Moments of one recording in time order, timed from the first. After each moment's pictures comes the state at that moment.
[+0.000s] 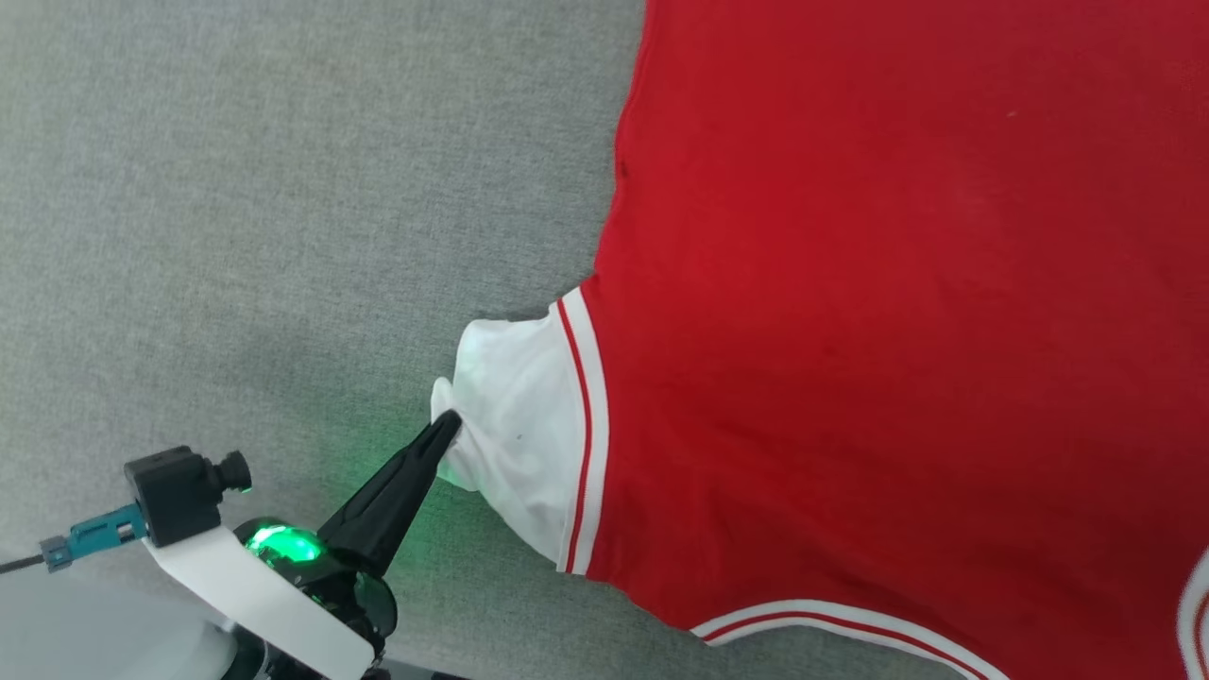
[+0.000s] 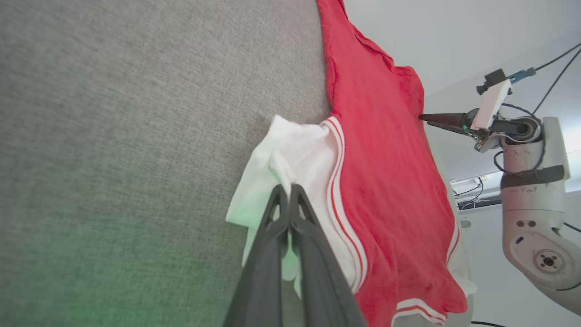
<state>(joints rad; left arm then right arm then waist) -0.23 0.74 -0.71 -0.17 -1.37 -0.13 -0.26 -0.97 -0.46 -0.13 0.21 0.18 0.13 1.16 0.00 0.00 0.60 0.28</state>
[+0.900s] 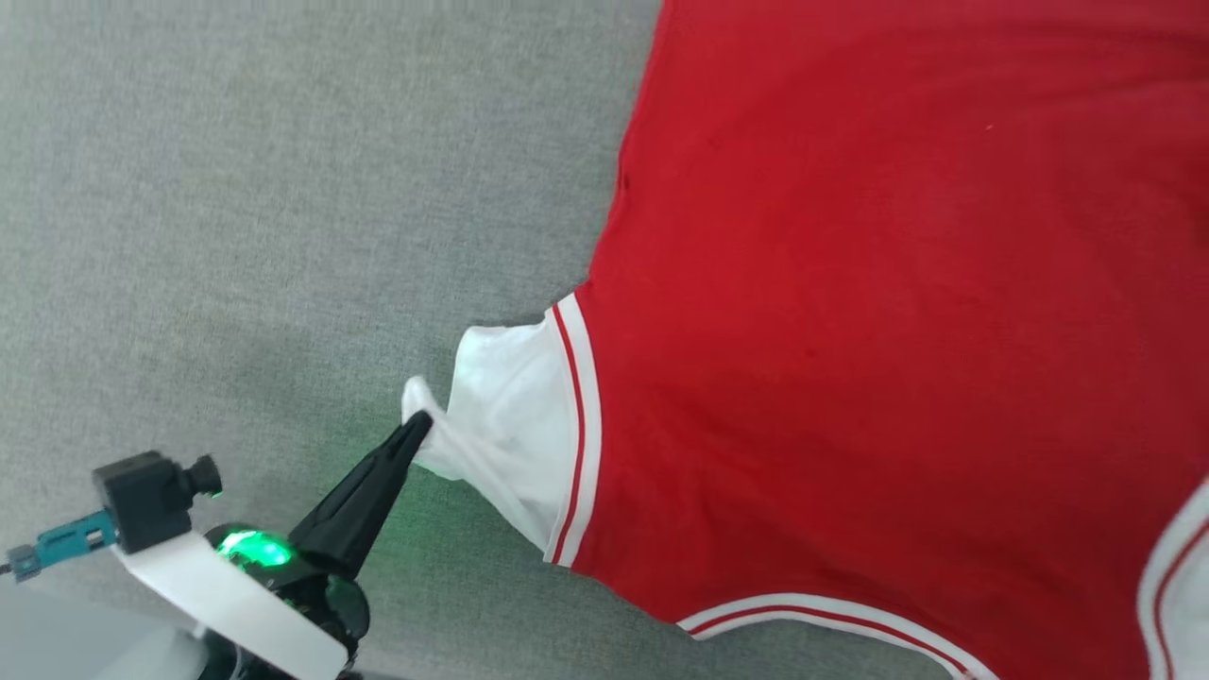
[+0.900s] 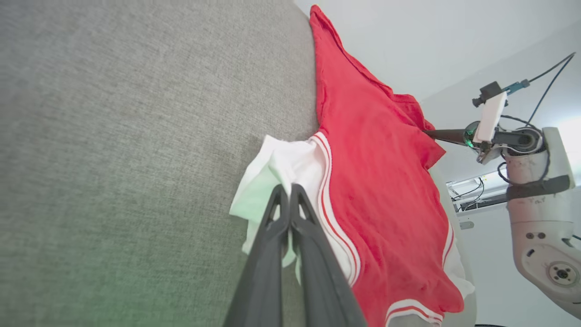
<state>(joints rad) -0.21 0.76 -0.68 -0.18 -1.36 -0.13 -0.26 -0.94 -0.42 -0.15 0.25 0.22 0.13 1.18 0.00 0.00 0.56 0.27</state>
